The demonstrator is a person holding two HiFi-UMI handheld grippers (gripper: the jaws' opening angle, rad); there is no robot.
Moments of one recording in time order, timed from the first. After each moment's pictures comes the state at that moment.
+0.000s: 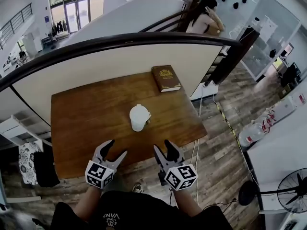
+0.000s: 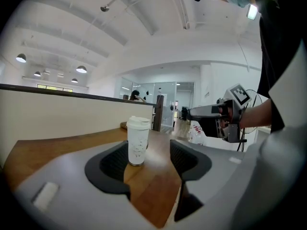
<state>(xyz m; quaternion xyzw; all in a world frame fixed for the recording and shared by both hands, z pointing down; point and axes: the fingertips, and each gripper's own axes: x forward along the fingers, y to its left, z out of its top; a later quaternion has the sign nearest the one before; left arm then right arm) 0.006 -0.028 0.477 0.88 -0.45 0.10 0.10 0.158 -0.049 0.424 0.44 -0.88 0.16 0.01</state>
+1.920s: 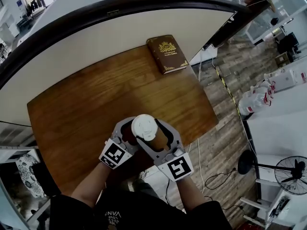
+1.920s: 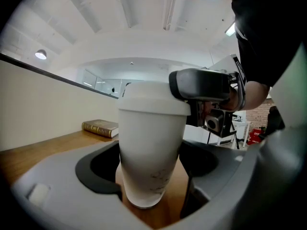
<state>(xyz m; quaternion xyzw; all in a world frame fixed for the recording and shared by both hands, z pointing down) 0.085 -0.189 0.551 0.97 -0.22 0.09 0.06 0.058 -0.188 0.458 0.37 -0.92 0.02 0.12</state>
